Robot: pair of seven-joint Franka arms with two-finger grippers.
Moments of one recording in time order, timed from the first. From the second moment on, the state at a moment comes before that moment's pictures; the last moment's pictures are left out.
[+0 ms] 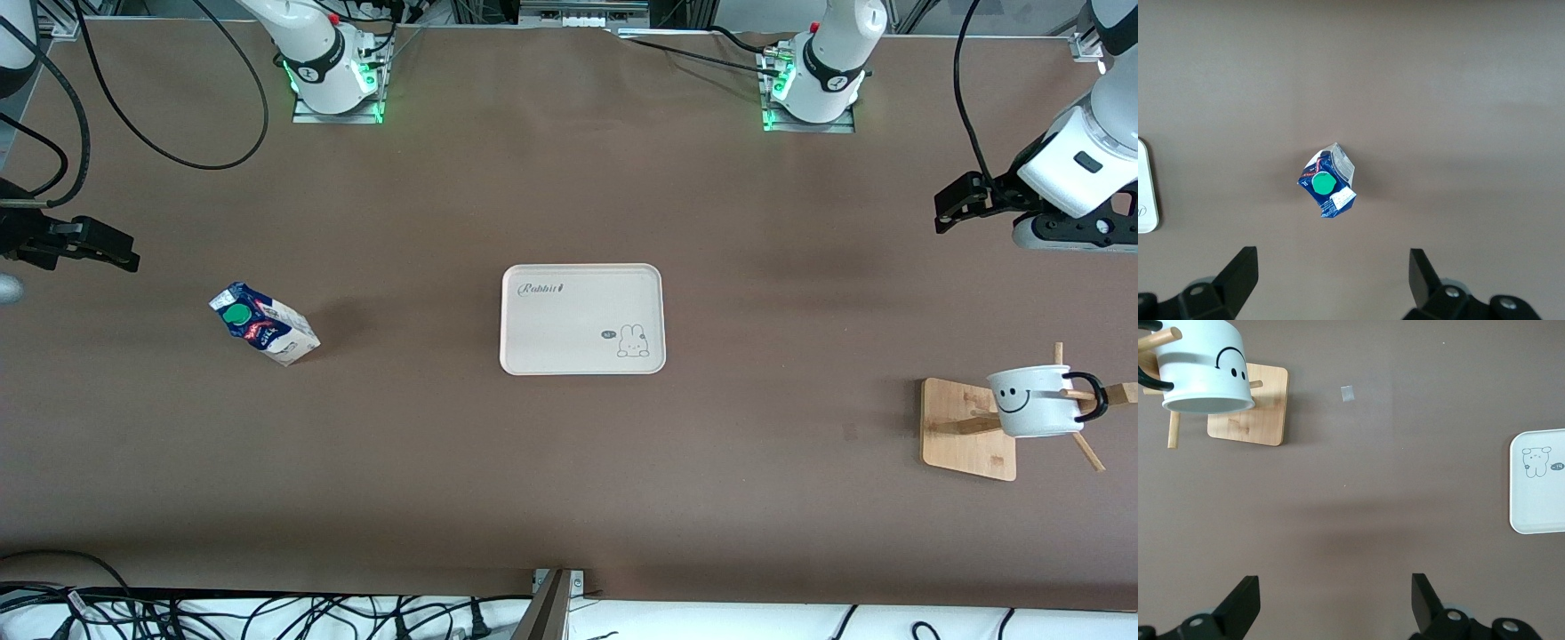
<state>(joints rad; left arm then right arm) -0.01 -0.03 -0.04 -1.71 0.03 1.64 -0.02 0.06 0.22 -0.09 -1.35 -0.02 1.52 -0.02</state>
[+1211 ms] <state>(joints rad) -0.02 -0.03 -0.04 -1.70 0.03 1.64 -0.02 0.06 0.38 -0.08 -1.37 -0.02 1.48 -0.28</state>
